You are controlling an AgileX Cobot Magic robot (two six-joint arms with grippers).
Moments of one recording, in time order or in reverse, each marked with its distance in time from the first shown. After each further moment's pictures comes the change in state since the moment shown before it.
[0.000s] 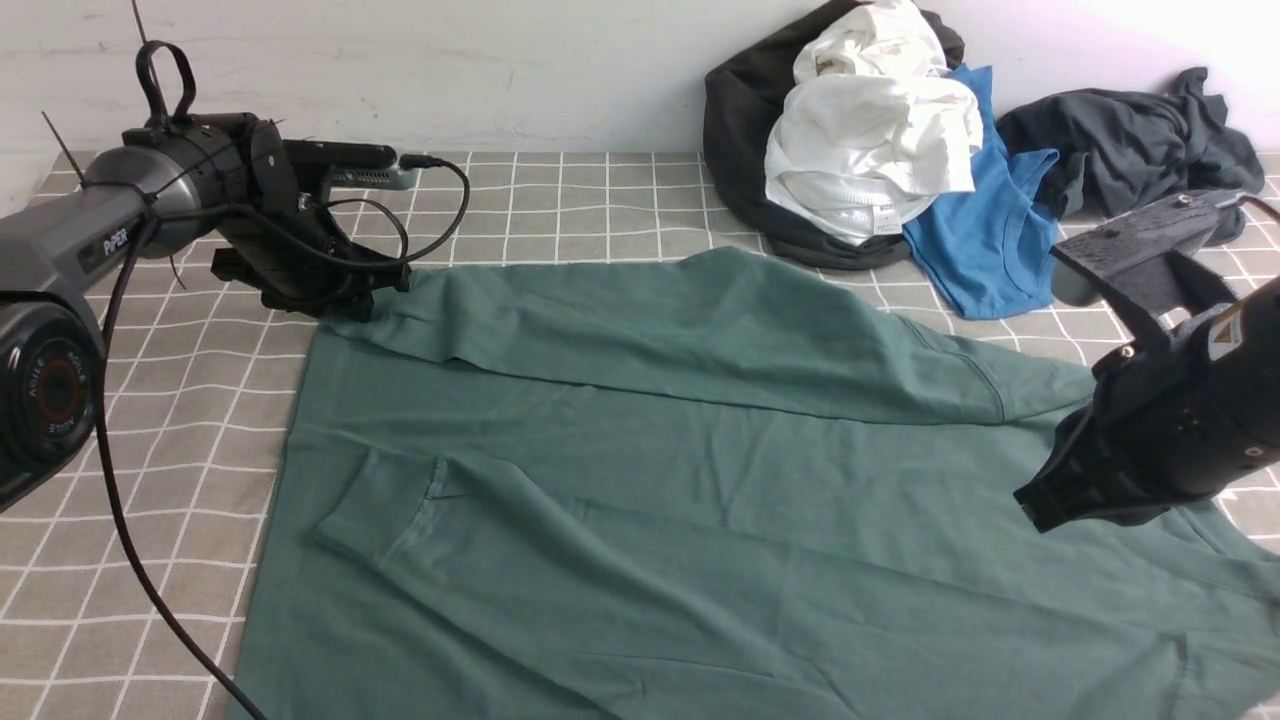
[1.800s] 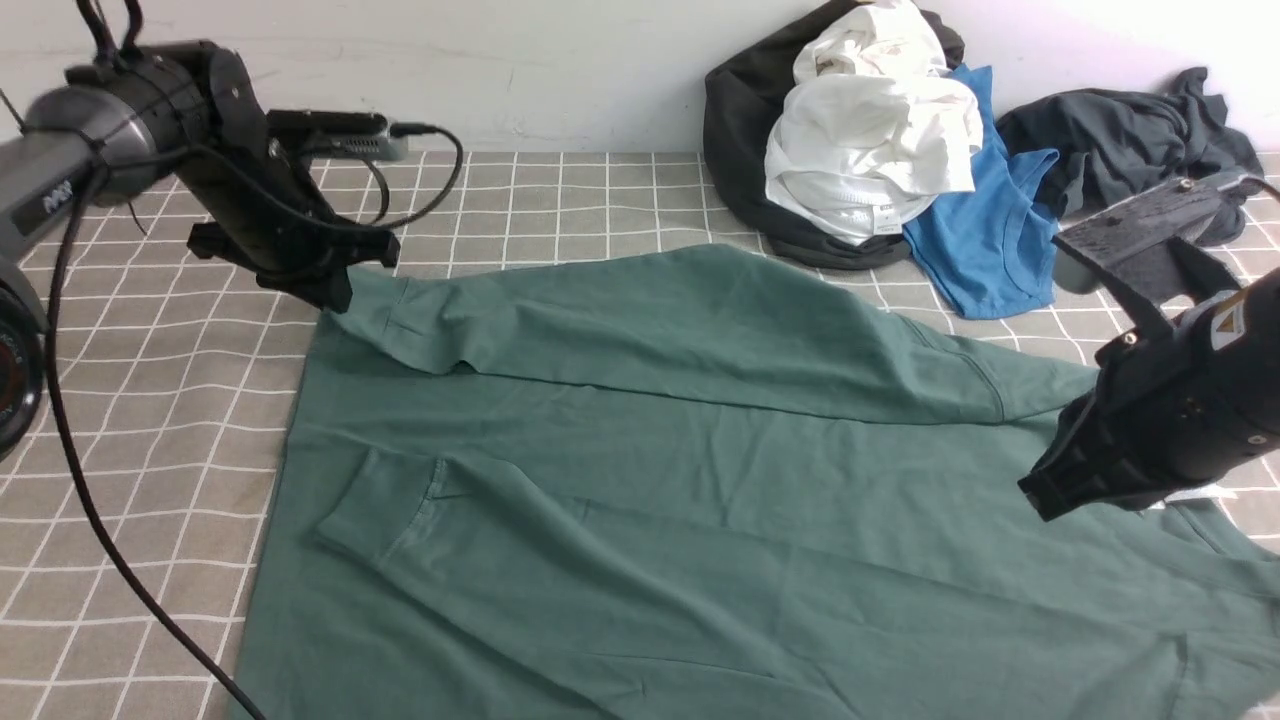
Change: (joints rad) right arm 0.000 0.000 -0.018 -0.036 -0.015 -0.010; left arm 0.000 -0.147 0.007 -0.098 0.261 0.074
